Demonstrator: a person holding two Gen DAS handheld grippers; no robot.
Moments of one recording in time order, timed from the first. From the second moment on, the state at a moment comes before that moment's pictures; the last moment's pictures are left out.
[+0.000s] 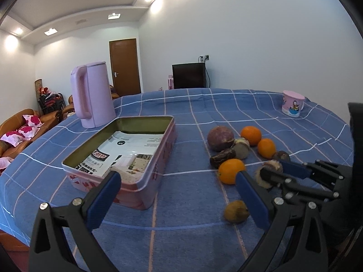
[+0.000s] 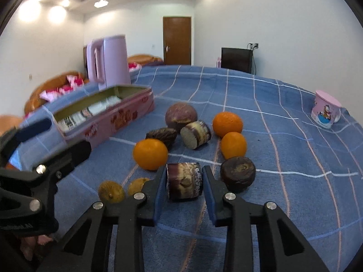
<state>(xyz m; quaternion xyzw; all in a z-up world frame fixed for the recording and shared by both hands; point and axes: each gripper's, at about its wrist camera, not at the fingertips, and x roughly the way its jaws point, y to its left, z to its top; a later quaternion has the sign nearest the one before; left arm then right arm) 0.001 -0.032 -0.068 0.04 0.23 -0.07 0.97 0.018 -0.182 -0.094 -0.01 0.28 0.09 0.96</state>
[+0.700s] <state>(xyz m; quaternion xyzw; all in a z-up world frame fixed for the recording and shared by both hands) 0.005 -0.054 -0.092 0.05 0.30 -0.14 0.94 -0.002 -0.207 -0.090 0.00 0.23 0.04 0.97</state>
